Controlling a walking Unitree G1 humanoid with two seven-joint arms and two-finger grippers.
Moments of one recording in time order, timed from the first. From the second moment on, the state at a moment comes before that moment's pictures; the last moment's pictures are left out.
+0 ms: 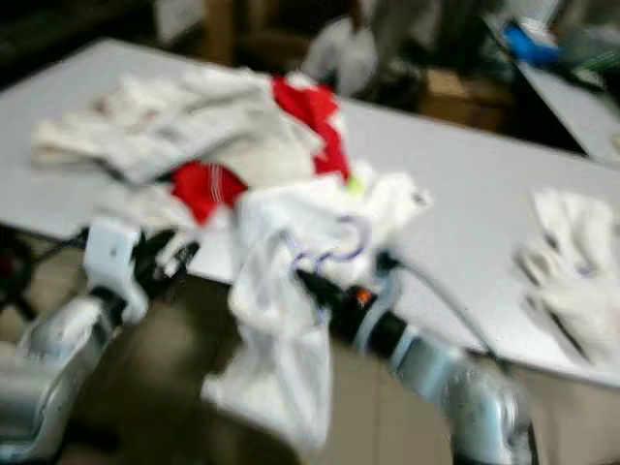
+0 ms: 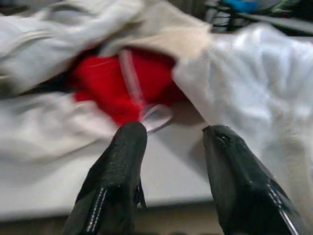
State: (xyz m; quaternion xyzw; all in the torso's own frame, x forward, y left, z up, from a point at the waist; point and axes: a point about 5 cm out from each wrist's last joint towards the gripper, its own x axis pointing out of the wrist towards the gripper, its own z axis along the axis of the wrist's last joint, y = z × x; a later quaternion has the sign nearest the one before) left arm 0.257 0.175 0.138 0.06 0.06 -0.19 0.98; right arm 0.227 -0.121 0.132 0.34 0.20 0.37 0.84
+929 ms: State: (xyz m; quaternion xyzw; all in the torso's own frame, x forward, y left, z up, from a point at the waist) left arm 0.243 0.166 0.142 0.03 0.06 -0.18 0.98; right arm 0.200 -0.139 0.137 0.32 0.20 0.35 0.86
